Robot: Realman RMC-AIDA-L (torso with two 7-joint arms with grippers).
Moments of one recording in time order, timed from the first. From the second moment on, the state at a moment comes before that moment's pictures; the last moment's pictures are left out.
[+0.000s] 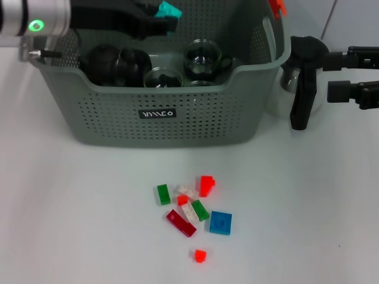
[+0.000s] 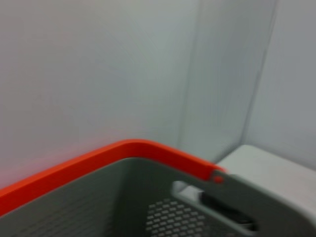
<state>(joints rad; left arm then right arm) -0.72 -2.12 0.80 1.18 2.19 1.36 -2.04 0.64 1.93 -0.61 -0.92 -1.88 -1.98 1.82</state>
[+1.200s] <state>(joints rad) -0.61 -2.17 0.95 1.51 2.13 1.54 -2.16 0.63 1.87 -0.62 -0.92 -1.85 -1.99 1.85</state>
